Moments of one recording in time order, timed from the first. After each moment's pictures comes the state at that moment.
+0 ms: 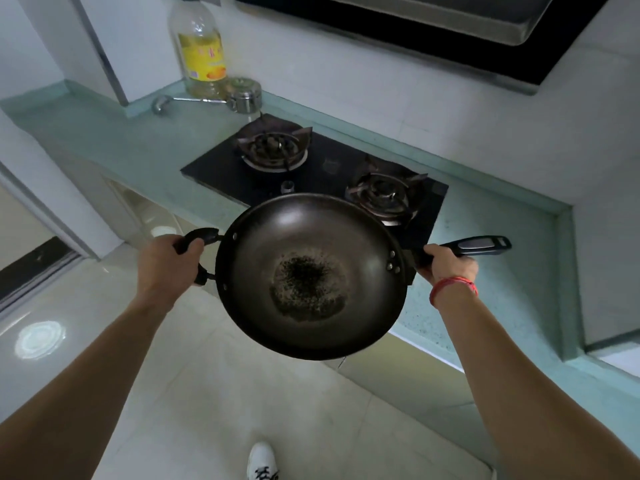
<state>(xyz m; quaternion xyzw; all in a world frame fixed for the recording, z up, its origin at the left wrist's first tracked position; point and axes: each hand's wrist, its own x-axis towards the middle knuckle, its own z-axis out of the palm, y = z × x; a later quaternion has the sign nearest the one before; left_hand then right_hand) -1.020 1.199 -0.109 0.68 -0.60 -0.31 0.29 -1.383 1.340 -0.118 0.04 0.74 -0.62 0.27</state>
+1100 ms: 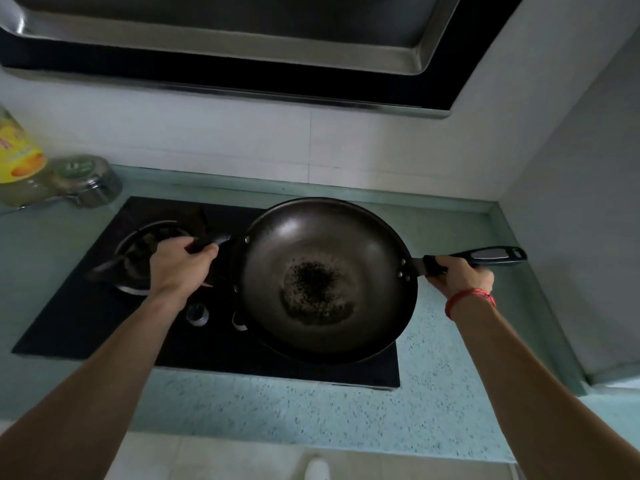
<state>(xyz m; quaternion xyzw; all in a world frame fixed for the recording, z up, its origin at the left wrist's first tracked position) -1.301 0.941 -0.092 0.52 -0.71 -0.41 0.23 -1.562 1.233 -0.115 0.19 0.69 -0.69 0.11</state>
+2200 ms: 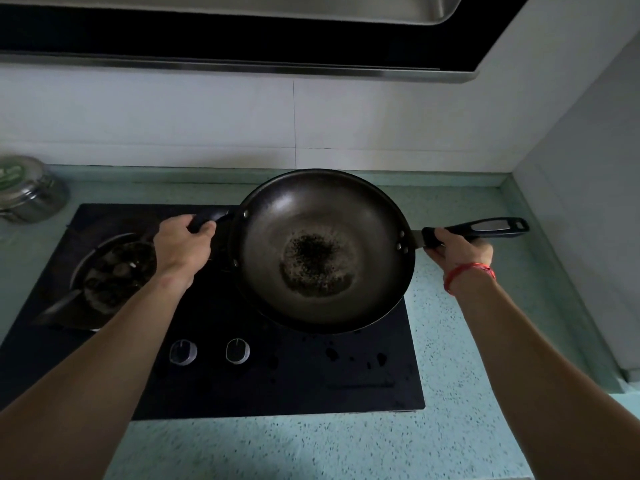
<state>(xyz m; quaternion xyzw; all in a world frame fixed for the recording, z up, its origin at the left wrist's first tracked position) -1.400 0.854 -0.141 0.50 -0.74 -0.40 0.21 -1.626 1.170 -0.152 0.23 0.67 -0.70 0.11</state>
